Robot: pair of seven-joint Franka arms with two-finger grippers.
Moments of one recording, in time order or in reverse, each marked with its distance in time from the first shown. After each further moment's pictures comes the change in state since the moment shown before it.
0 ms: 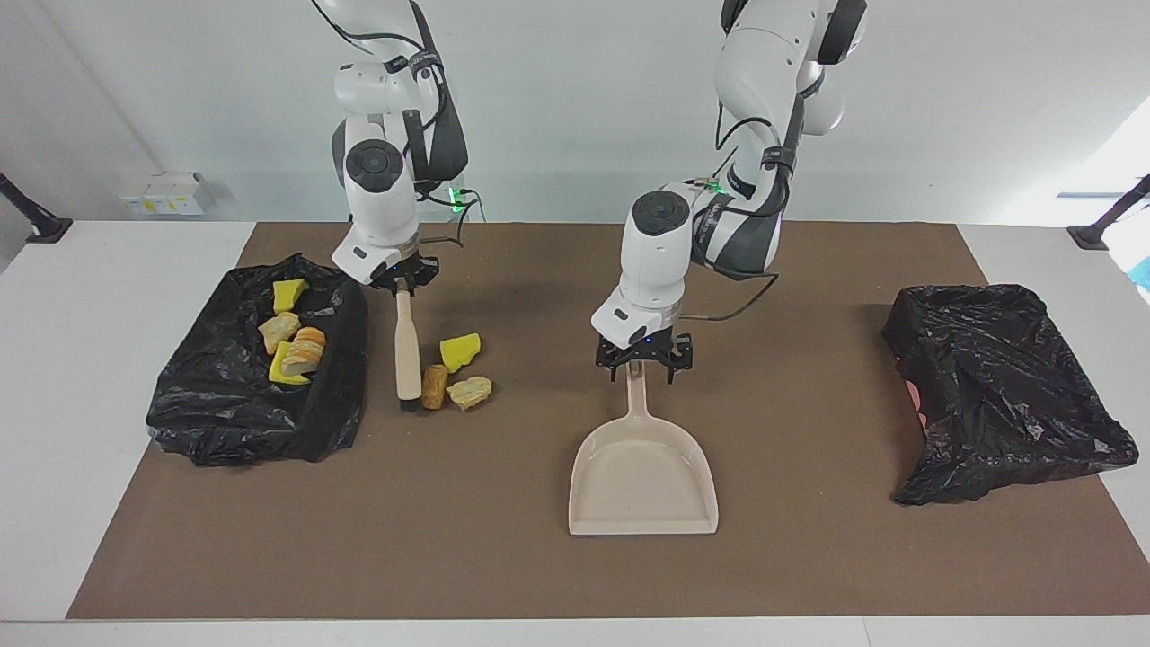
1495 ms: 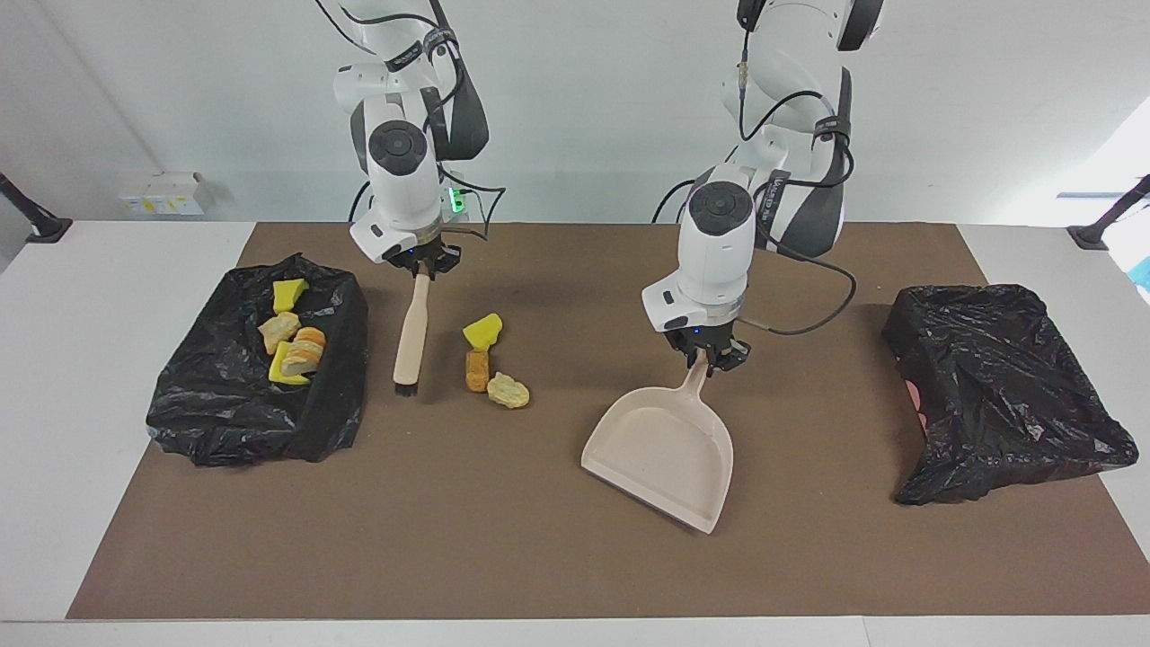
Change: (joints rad) left arm 0.103 -0.101 0.033 0.025 0.003 -0.272 0.779; right arm 0.071 -0.033 0.005 0.041 0.062 -0.129 0.273
